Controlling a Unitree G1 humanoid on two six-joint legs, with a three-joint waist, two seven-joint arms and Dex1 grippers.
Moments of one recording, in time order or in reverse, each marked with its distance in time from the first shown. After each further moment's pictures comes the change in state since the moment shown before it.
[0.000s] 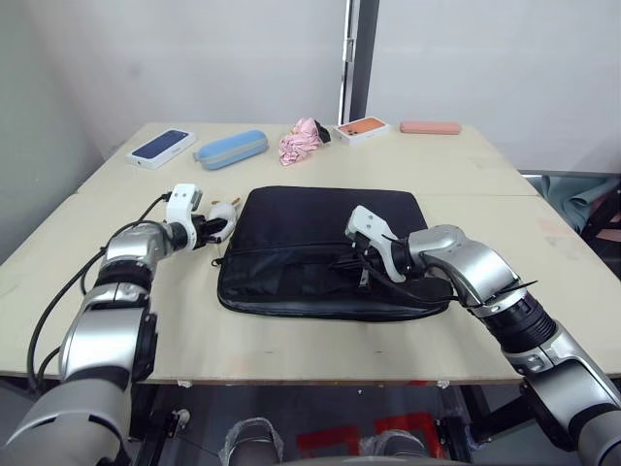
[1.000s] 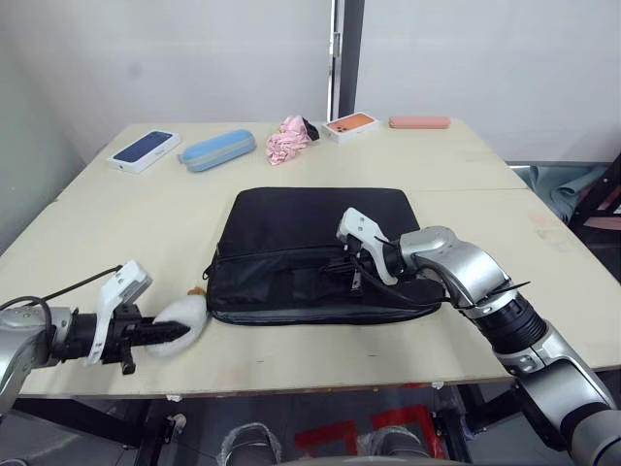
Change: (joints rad) left arm 0.978 0.401 0.178 -1.086 -0.333 0.306 -0.419; right arm -0.015 0.041 0.023 0.005 0.001 0.008 0.017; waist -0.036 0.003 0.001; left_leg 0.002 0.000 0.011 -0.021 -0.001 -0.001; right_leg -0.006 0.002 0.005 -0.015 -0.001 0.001
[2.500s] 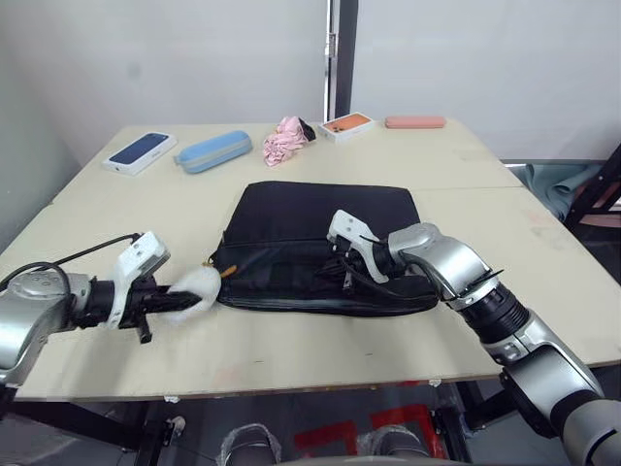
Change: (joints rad) left arm -0.153 0.047 -0.049 -0.029 0.012 -0.034 0.034; right arm -0.063 0.034 0.057 0.101 -0.041 0.000 0.000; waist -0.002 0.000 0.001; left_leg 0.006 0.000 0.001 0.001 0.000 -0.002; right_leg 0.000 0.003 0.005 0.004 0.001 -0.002
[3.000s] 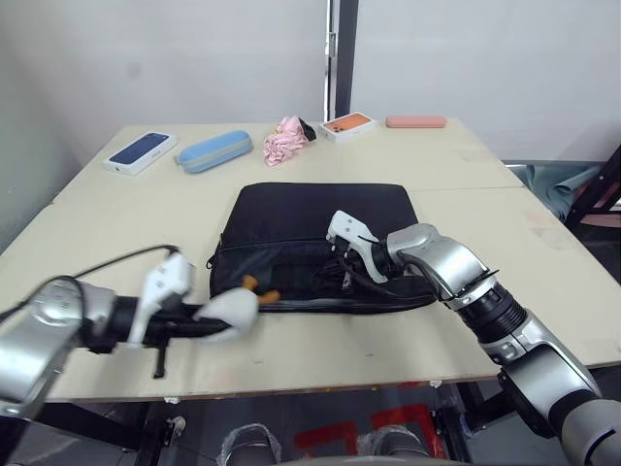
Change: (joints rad) left arm 0.042 -0.122 -0.178 -0.161 0.104 -0.365 -0.076; right arm -0.005 0.011 0.005 0.015 -0.010 -0.004 -0.001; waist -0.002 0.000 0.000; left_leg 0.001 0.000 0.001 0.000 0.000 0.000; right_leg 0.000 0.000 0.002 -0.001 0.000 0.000
